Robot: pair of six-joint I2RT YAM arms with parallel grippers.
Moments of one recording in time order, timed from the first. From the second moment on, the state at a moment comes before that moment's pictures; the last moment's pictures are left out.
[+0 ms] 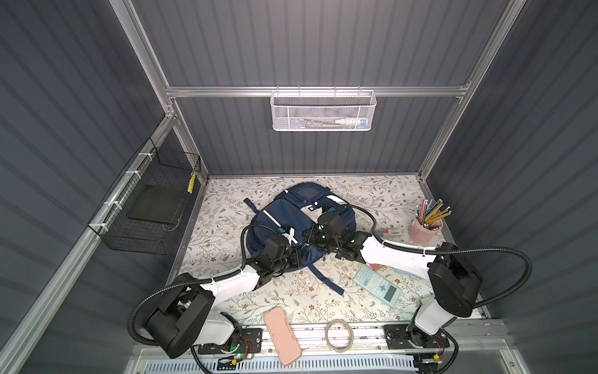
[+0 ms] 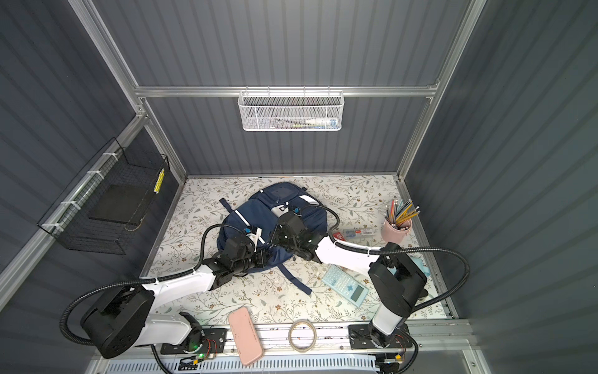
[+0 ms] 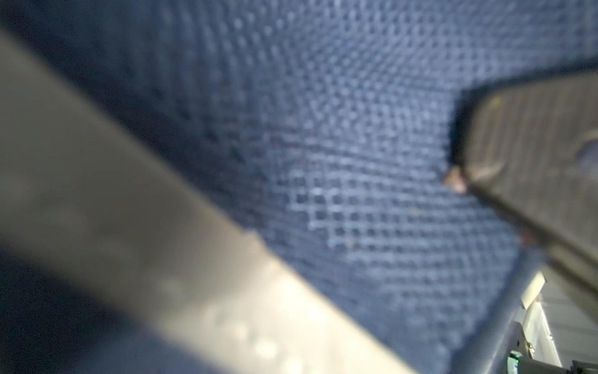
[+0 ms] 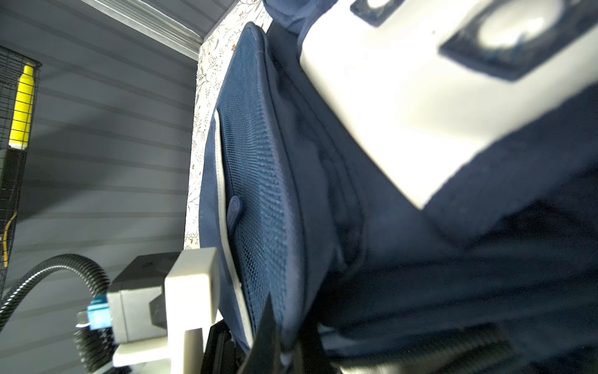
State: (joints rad) left arm -0.67 1.34 0.52 0.17 0.15 -0.63; right arm 0.87 1.65 1.07 0.00 -0.01 1.03
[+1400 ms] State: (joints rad) left arm -0.72 1.23 0.65 -0.14 -0.13 -0.24; right arm 0.85 1.70 1.06 0.12 -0.09 1.08
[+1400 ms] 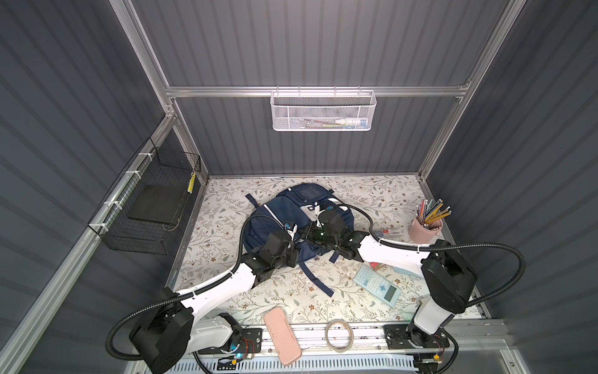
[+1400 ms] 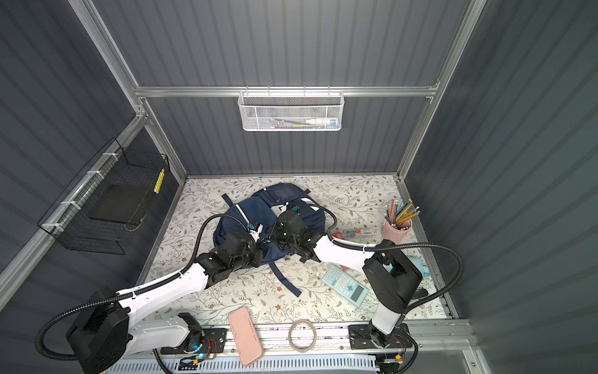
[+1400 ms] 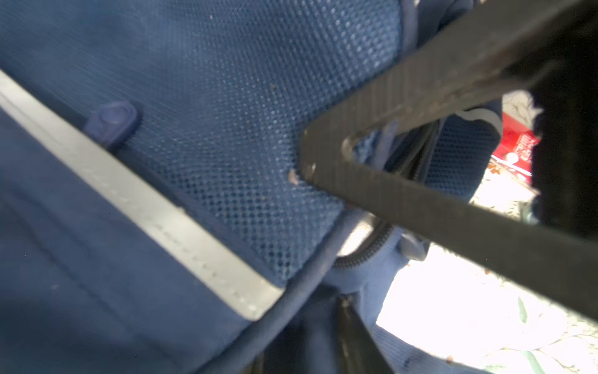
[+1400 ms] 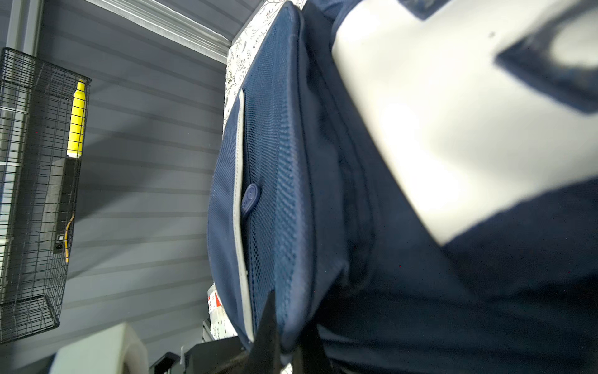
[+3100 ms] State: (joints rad) left arm -0.72 1.13 0.63 -0.23 -0.13 -0.27; right arm 0.68 1.63 1.13 -0.13 -0.26 0.95
